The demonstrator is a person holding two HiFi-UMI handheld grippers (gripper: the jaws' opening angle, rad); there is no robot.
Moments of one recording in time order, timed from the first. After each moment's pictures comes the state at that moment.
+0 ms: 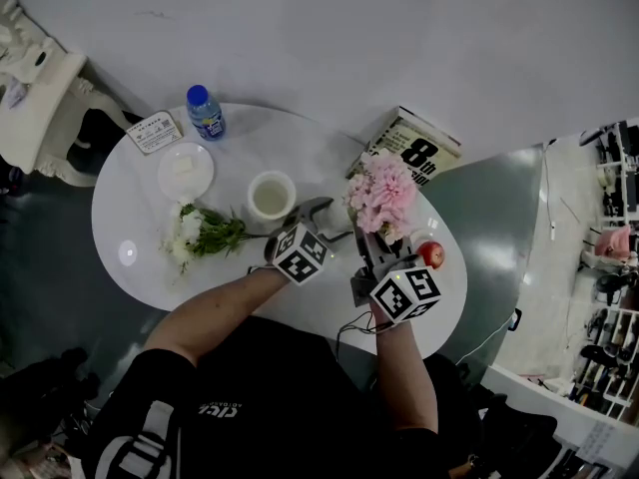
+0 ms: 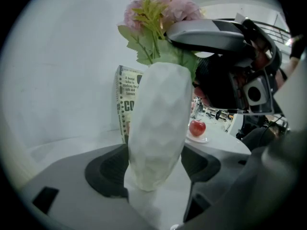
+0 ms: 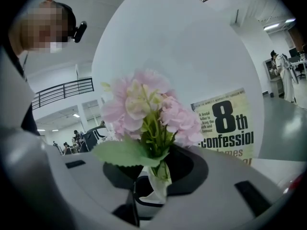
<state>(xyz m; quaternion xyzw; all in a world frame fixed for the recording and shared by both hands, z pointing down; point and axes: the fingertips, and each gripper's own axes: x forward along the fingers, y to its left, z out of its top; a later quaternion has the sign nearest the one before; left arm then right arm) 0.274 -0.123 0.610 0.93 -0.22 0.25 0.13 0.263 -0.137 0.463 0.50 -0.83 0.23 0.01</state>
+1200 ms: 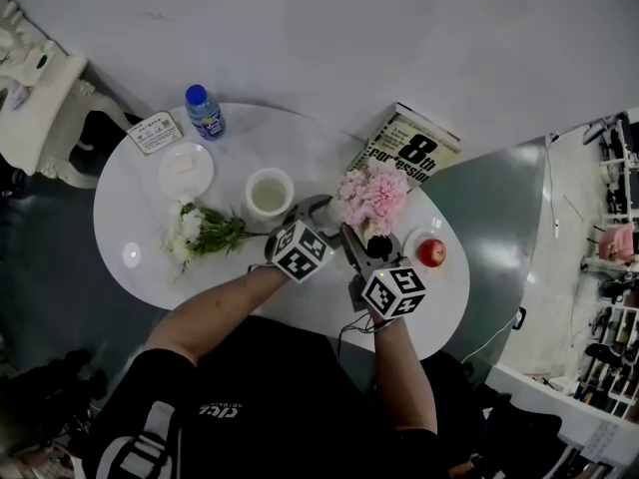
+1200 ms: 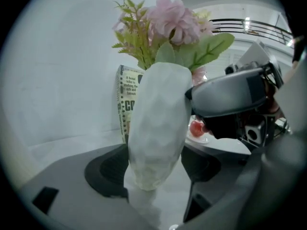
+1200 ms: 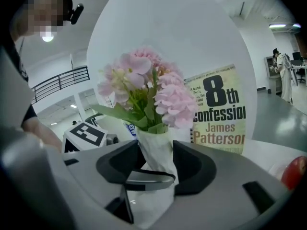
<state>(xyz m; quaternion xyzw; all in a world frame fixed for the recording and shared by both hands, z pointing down) 0.274 -0.123 0.610 0.93 -0.23 0.25 0.13 0.269 -0.112 0.533 0.50 -0.82 0.26 0.09</state>
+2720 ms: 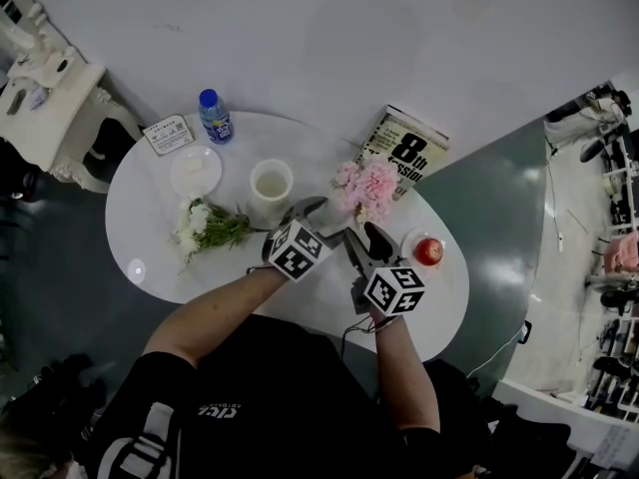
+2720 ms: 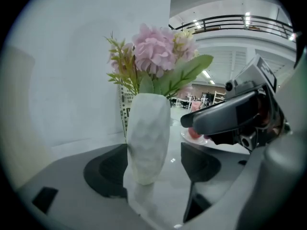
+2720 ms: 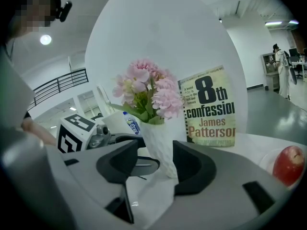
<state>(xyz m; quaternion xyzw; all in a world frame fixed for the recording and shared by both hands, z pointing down) 0.260 -0.105 0.579 0.93 -0.26 0.25 0.12 0.284 -0.081 0.531 0.50 -0.82 0.28 0.08</state>
